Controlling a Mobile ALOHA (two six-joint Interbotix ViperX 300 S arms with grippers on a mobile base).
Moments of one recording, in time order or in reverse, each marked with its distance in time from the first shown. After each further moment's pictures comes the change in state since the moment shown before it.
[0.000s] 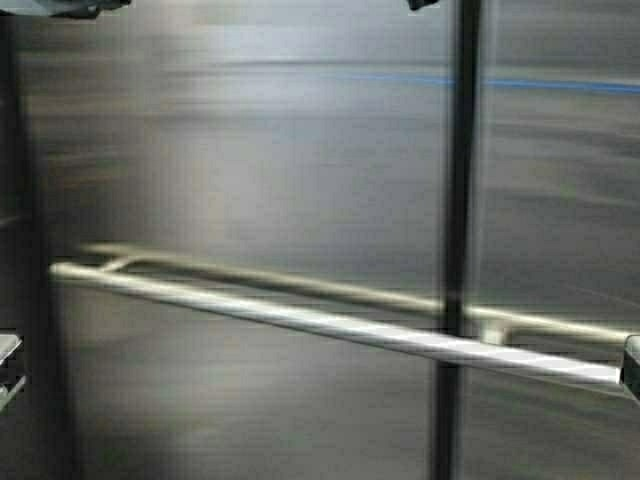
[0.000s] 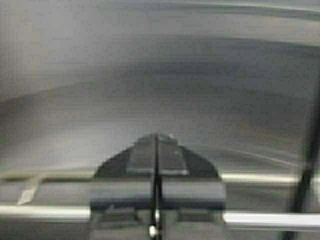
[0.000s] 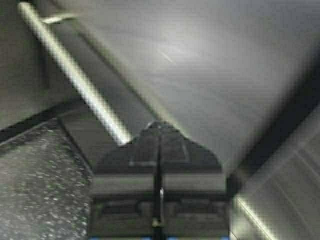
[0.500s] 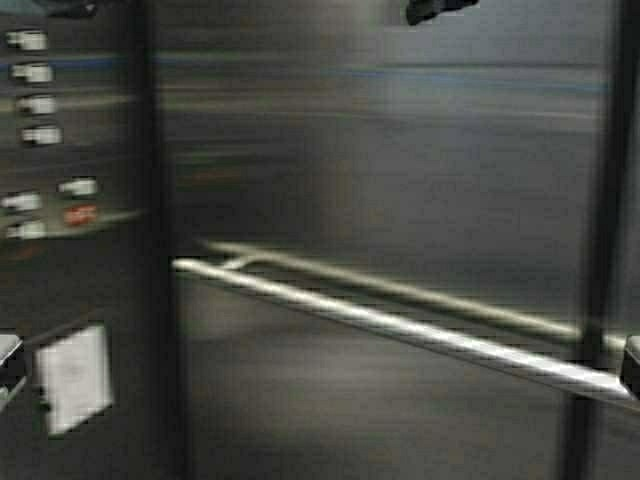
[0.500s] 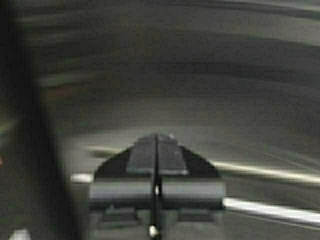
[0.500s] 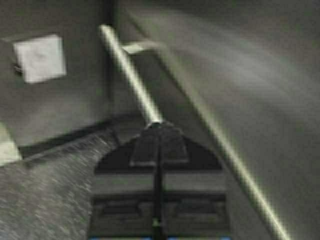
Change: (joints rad) left arm 0.000 -0.037 0.014 0.000 0.000 -0.005; right arm 0.000 0.032 0.000 0.020 0.002 0.002
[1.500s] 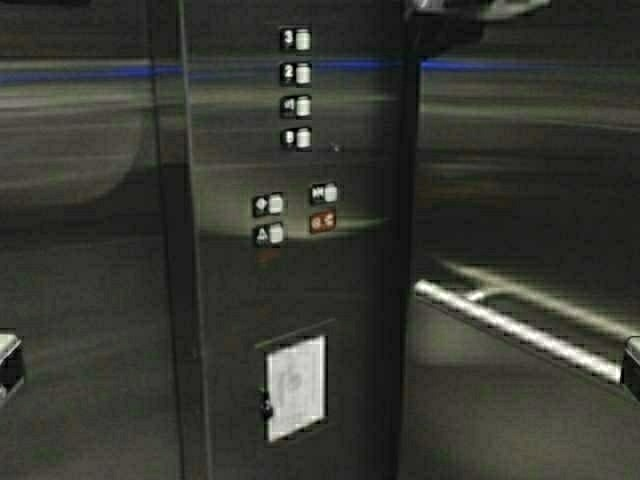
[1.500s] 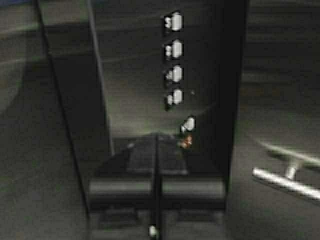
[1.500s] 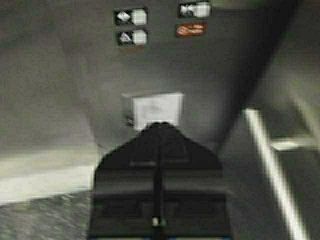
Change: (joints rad) left arm 0.003 -0.018 0.000 0.000 0.000 0.003; right arm -0.077 0.192 -0.037 0.120 -0.107 0.000
